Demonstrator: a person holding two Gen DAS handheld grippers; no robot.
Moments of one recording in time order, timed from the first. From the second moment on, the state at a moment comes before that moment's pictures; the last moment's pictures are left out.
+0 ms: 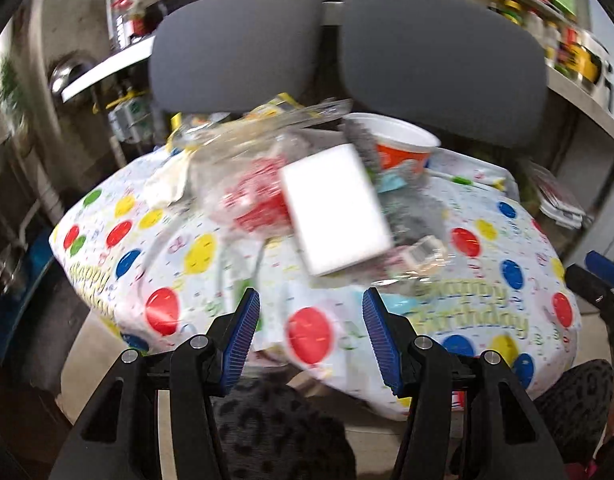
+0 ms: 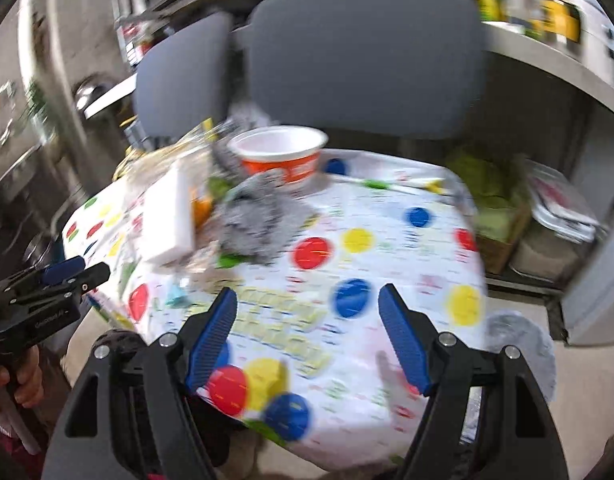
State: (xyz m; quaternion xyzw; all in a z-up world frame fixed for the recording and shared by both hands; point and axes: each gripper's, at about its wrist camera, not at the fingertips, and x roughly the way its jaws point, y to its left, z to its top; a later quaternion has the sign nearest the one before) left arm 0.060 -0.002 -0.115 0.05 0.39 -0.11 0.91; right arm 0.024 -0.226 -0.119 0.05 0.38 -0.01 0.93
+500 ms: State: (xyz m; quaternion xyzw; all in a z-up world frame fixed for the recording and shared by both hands) left arm 0.079 0.037 -0.127 0.03 0.38 -0.09 0.92; right arm 0.121 -0.167 -0.167 0.06 0.42 0.03 0.90
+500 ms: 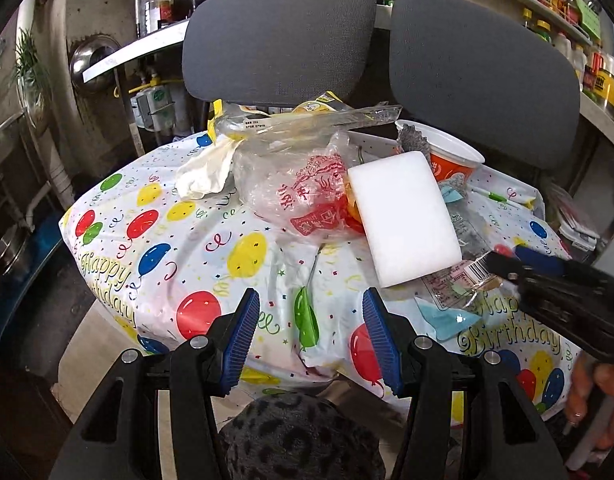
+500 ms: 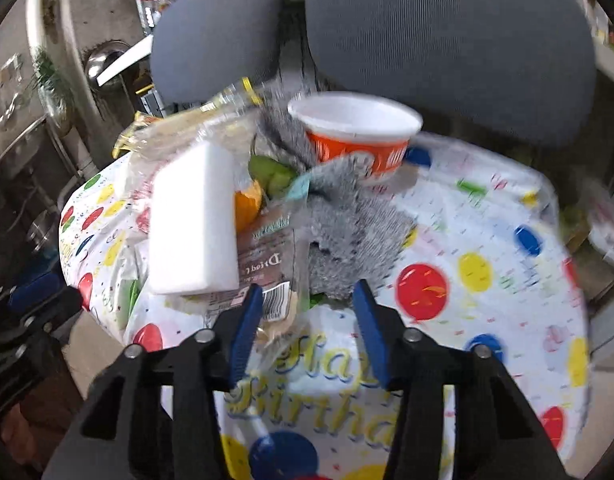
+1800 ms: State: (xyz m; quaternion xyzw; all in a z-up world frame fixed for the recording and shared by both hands) left arm 0.134 -0.046 -0.153 -0.04 0.44 -0.10 0.89; right arm 0.039 -0.260 -0.122 0.06 0.35 -0.05 0.93
